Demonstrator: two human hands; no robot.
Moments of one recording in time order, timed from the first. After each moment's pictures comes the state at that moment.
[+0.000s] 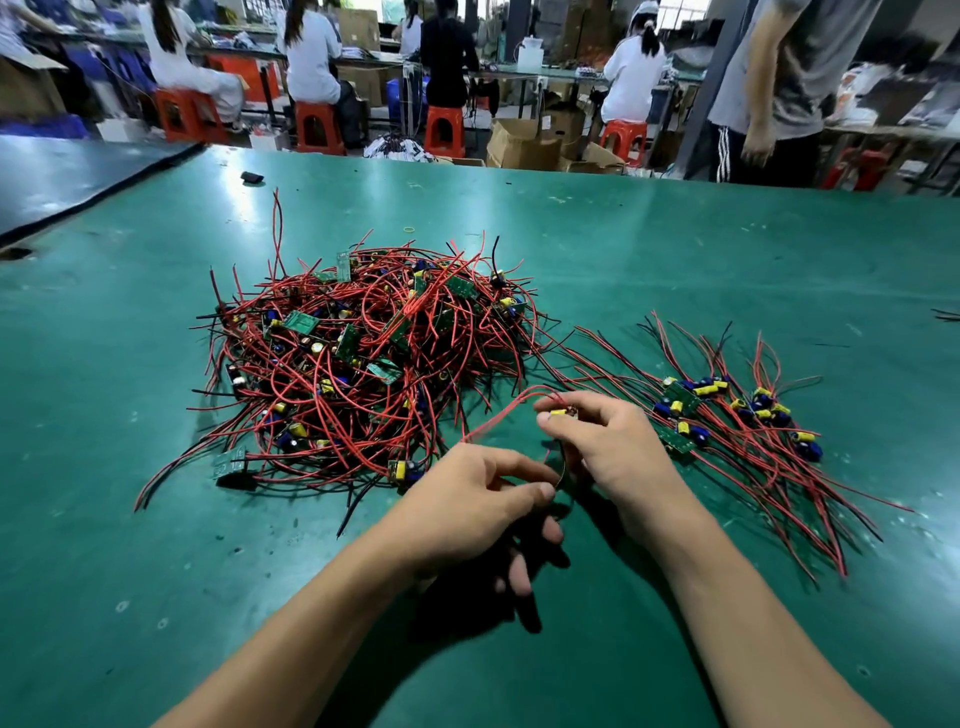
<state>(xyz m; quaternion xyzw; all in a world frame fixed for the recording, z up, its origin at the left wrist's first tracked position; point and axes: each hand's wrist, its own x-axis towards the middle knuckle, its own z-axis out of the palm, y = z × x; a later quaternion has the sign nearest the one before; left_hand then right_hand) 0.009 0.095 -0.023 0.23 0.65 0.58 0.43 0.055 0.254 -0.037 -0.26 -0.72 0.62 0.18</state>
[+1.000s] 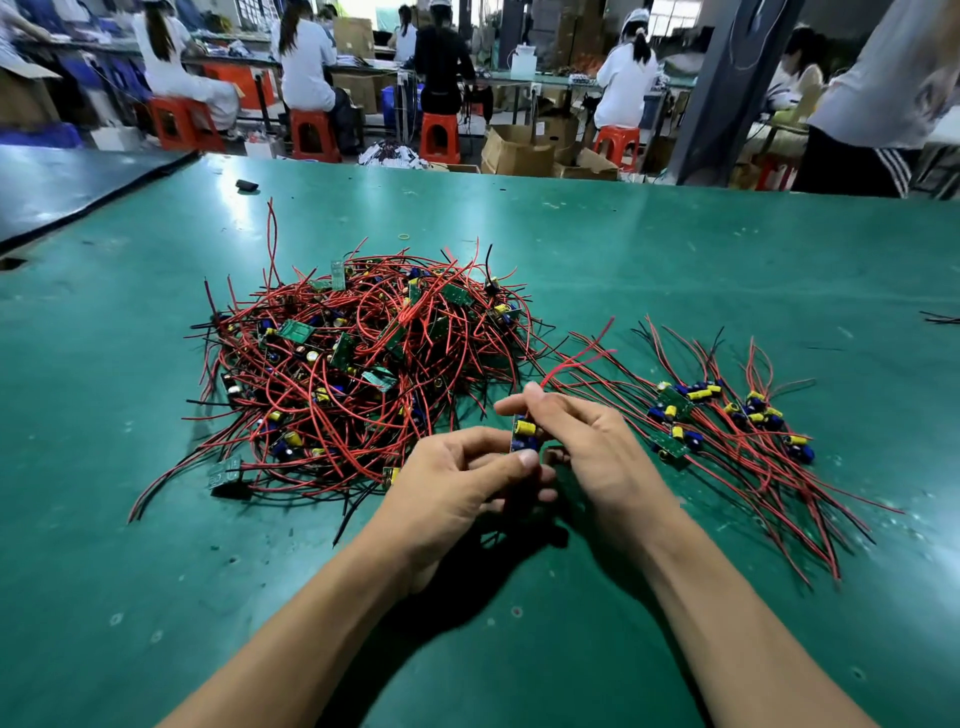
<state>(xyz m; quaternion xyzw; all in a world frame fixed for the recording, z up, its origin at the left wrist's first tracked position) 0.006 0.095 -0.025 0.18 0.56 0.72 0.37 0.063 0.226 -0.019 -0.17 -0.61 0.76 0.11</state>
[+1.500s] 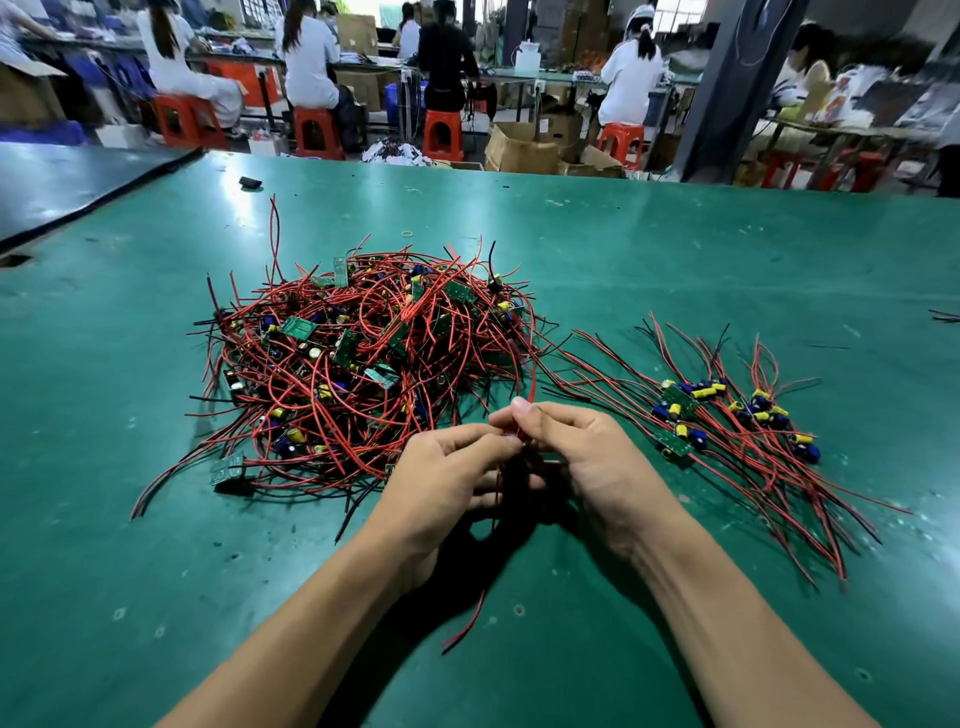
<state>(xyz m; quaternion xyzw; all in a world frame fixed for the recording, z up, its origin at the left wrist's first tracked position) 0.002 0.098 -0.027 0.16 0.59 0.72 0.32 0.062 0.227 -0.020 -0.17 -0.61 0.77 0.07</state>
